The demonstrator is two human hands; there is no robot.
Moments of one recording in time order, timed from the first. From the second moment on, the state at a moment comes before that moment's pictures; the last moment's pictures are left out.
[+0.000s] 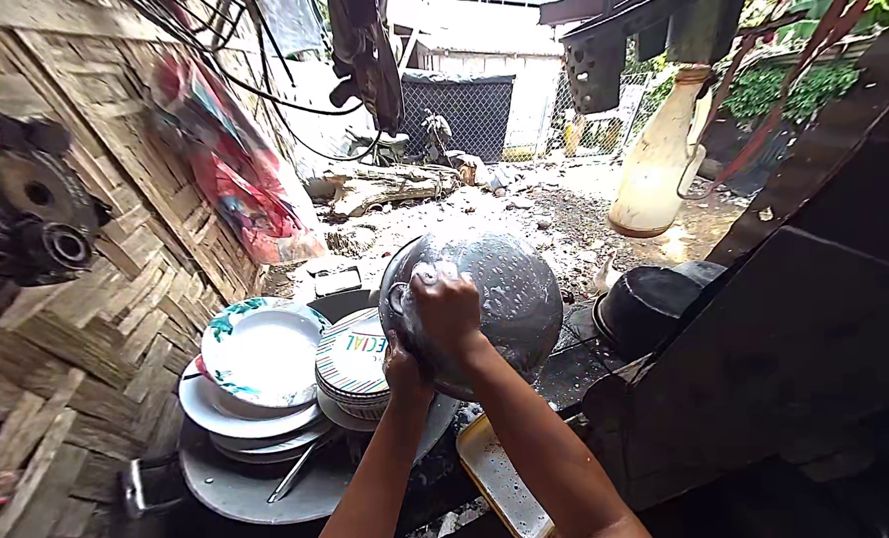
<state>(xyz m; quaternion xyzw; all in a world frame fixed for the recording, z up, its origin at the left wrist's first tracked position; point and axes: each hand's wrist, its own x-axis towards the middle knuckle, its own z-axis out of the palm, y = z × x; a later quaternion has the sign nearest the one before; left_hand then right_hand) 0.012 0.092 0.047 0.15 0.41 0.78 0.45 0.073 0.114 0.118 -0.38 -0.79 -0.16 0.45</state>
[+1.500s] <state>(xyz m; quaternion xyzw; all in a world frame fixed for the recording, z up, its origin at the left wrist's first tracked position) -0.046 0.016 0.096 0.50 0.39 0.77 0.10 0.216 0.178 0.213 -0.30 -0.71 0.27 0.58</state>
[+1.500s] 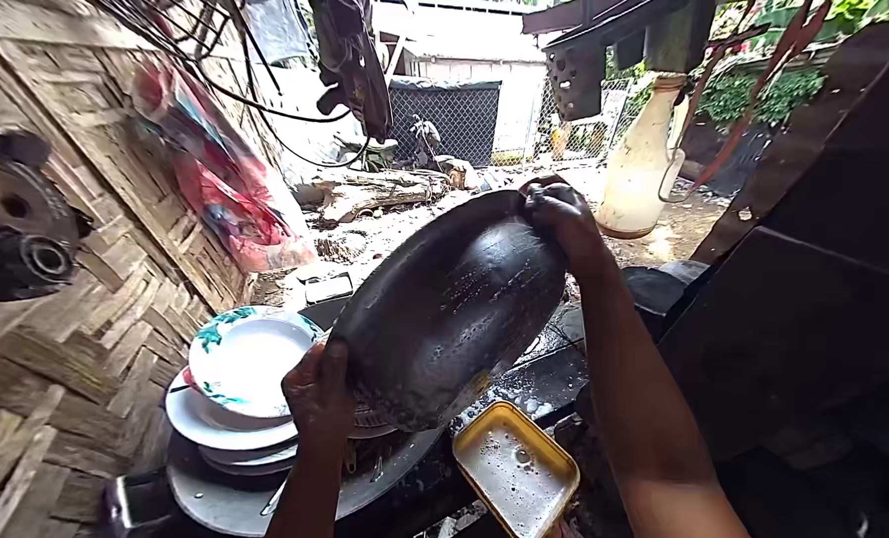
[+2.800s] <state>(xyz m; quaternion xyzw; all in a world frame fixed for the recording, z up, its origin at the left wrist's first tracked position) -0.055 0.039 0.108 0.56 0.42 0.71 0.05 0.156 0.129 0.213 -0.17 -0.85 -0.01 0.50</state>
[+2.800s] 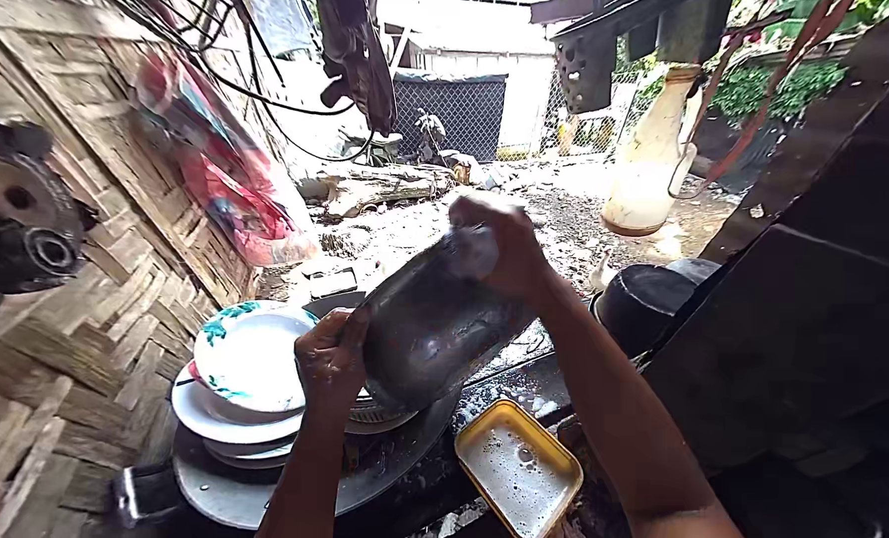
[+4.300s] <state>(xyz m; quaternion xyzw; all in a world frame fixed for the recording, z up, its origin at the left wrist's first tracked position) -0.076 0.043 0.056 0.08 0.57 0.70 0.42 0.208 0.172 0.051 -0.12 -0.46 0.60 0.64</state>
